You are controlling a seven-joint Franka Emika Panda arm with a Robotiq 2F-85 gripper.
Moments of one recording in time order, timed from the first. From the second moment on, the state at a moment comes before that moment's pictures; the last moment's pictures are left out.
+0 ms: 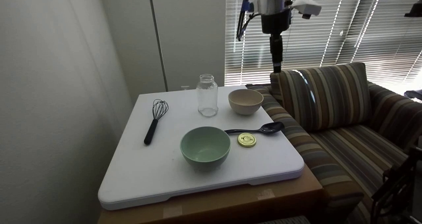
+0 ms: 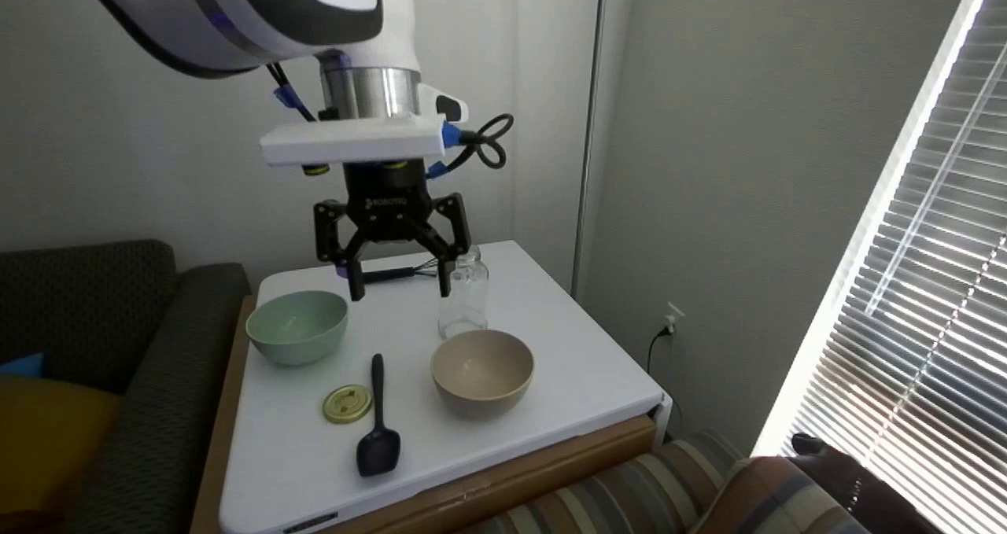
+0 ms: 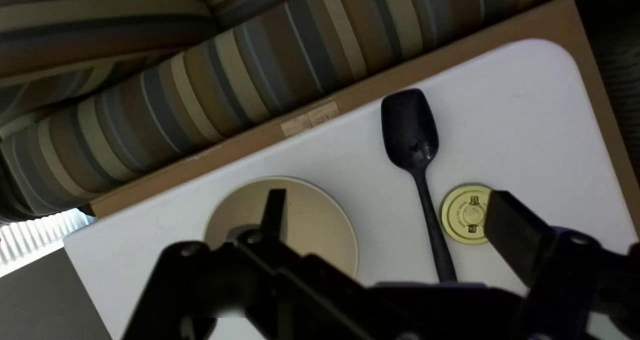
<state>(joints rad) -0.02 0.35 -0.01 -1.96 -0.24 2.21 -0.47</state>
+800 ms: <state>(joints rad) -0.11 0.69 0.07 -1.68 -0.11 2.32 -0.58</state>
